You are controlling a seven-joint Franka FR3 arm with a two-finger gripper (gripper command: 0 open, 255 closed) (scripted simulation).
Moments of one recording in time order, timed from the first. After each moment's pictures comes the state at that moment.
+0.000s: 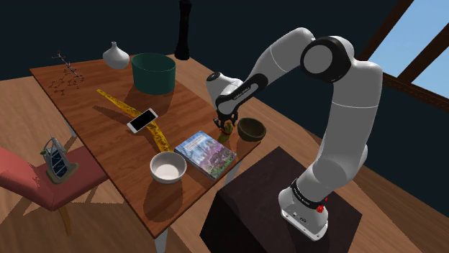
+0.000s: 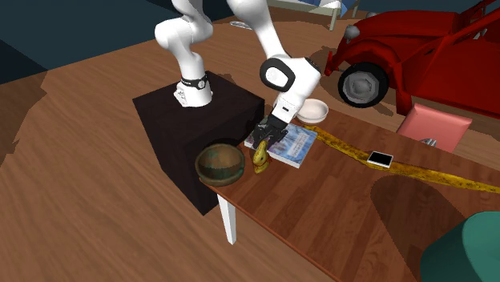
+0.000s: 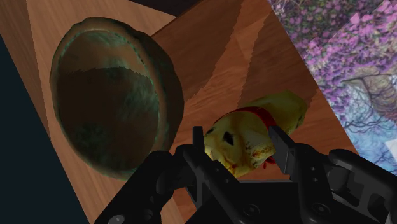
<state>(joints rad) -0.04 0.44 0.09 -2.12 -0.54 2.22 0.81</state>
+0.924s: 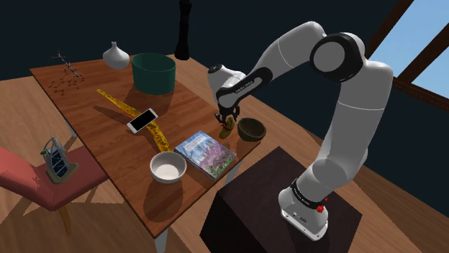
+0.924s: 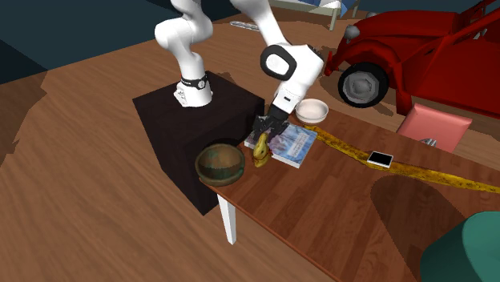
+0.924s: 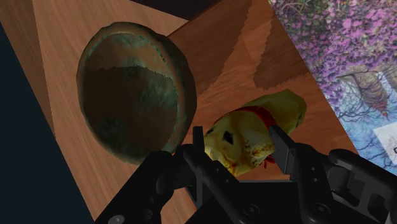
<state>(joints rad) -0.04 0.36 0.10 -2.13 -0.51 2.16 0.76</state>
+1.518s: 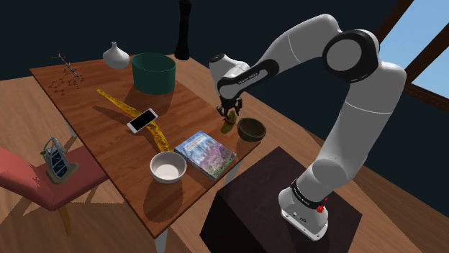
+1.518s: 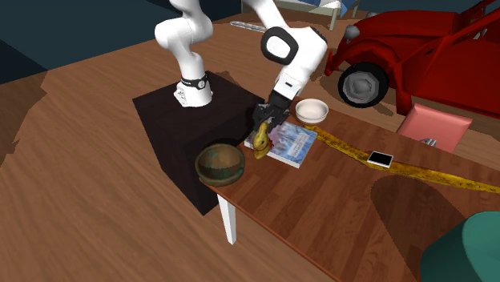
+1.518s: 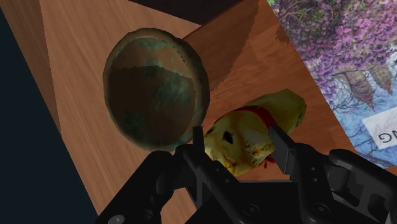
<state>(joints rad) -0.05 0.27 0.11 -2.12 -0.47 2.07 0.72</state>
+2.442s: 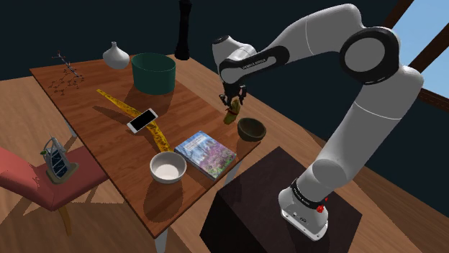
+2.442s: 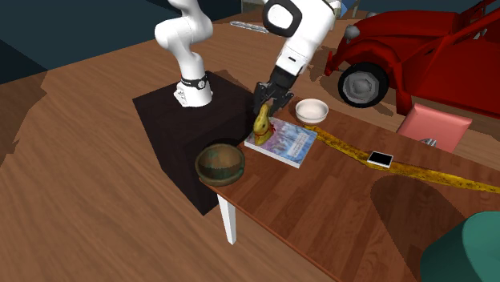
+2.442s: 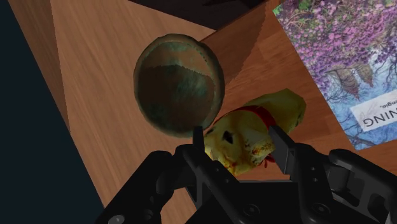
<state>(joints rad) -0.05 0.15 0.12 -2.08 -0.42 1.93 0.64</state>
